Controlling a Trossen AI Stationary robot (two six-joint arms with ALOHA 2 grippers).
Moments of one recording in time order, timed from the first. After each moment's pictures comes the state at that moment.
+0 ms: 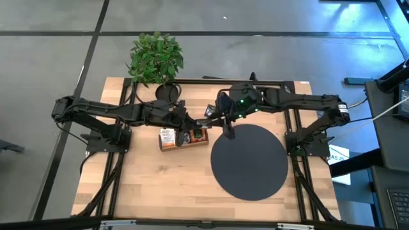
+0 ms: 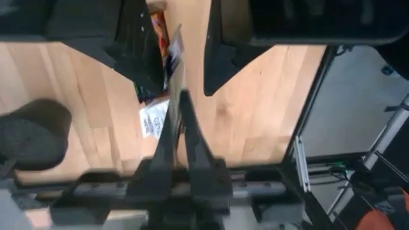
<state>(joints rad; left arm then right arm) 0.00 1.22 0.92 0.02 -0.03 -0.17 -0.05 1.54 1.54 -0.56 -0.20 0.08</state>
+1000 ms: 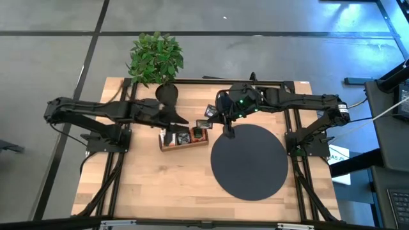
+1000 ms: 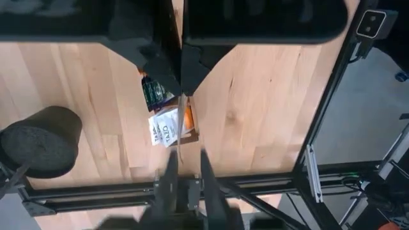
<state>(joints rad) -0.01 1.06 0.92 -0.28 -0.03 -0.22 -0.06 1.54 1.54 -0.59 -0.17 0.05</state>
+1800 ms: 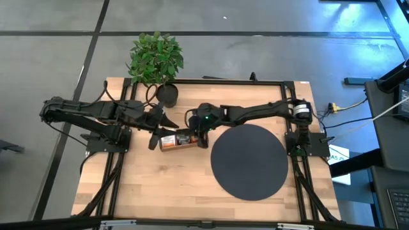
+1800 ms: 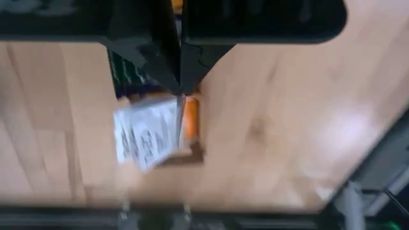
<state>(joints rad) -0.10 0.91 0.92 -0.38 -0.03 -0.26 -0.07 1.97 1.41 -0.02 -0.28 -0.08</state>
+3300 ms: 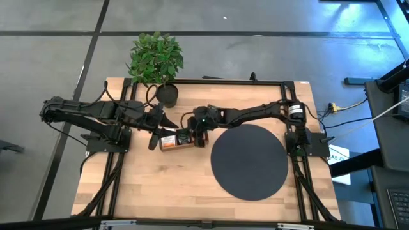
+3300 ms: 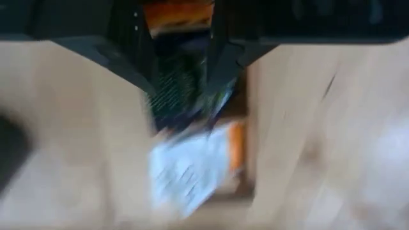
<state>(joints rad) -0.10 0.91 0.92 -0.39 -0.04 -0.26 -0.08 2.04 1.41 -0.01 -0.13 -0.09</state>
